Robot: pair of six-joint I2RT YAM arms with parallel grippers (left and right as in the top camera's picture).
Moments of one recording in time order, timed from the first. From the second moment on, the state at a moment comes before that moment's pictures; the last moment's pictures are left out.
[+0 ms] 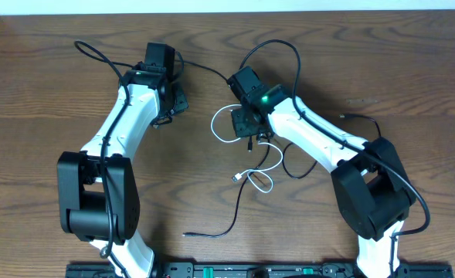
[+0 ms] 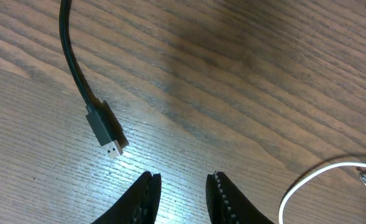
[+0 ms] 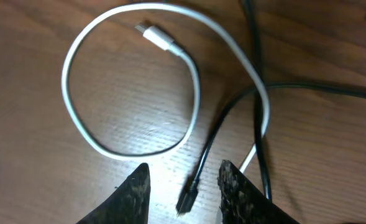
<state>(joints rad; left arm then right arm) -0.13 1.86 1.37 -0.77 -0.08 -0.47 0.64 2.04 1.52 -0.72 0.02 0.45</state>
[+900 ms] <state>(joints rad) -0.13 1.86 1.37 -0.76 -0.08 -0.47 0.55 2.11 1.48 -0.28 0.01 0.49</state>
